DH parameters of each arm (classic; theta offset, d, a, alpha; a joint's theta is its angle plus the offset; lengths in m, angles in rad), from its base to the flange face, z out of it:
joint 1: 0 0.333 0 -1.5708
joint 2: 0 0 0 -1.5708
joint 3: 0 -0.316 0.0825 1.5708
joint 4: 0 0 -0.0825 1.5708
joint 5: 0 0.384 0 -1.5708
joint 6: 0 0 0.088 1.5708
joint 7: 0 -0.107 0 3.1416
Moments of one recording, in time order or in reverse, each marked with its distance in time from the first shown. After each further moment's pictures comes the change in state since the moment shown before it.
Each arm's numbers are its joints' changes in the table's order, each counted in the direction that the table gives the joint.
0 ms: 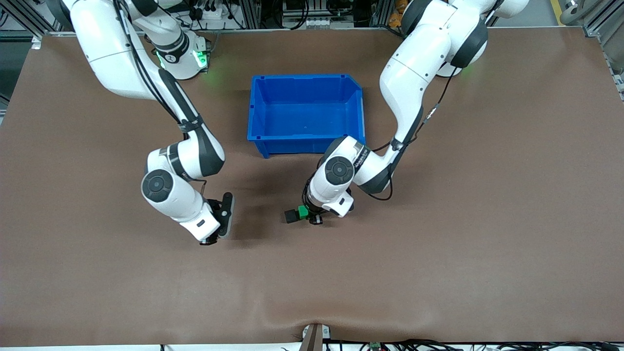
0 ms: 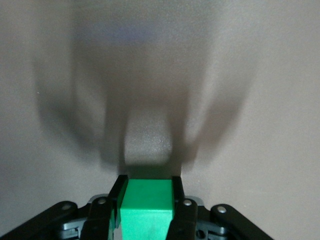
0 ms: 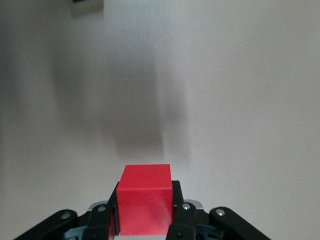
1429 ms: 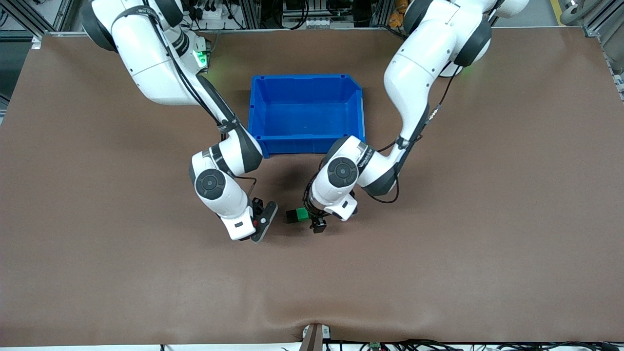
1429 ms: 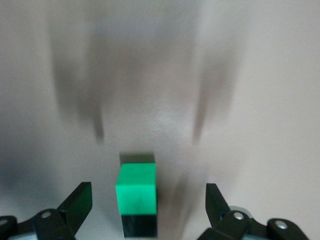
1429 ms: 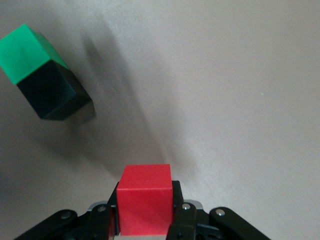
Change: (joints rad) left arm 0.027 -0.052 -0.016 -0.062 0.000 0.144 -0.055; right arm 0.140 0.138 0.002 -0.144 -0.003 -0.002 -0.473
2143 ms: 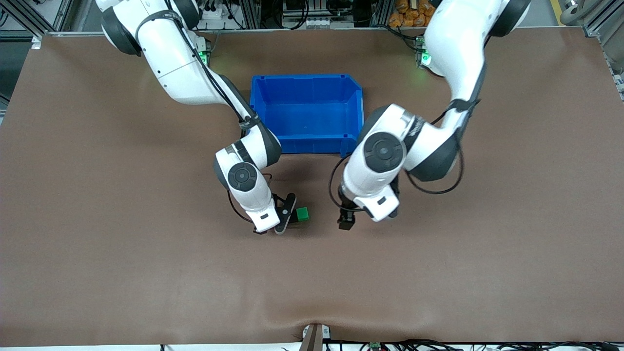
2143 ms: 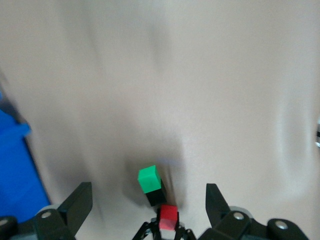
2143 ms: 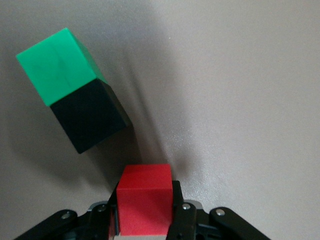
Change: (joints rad) left arm 0.104 -0.286 -0.011 -0.009 0.080 0.378 -0.373; right arm 0.124 0.046 0.065 -0.026 -0.040 0.001 -0.014
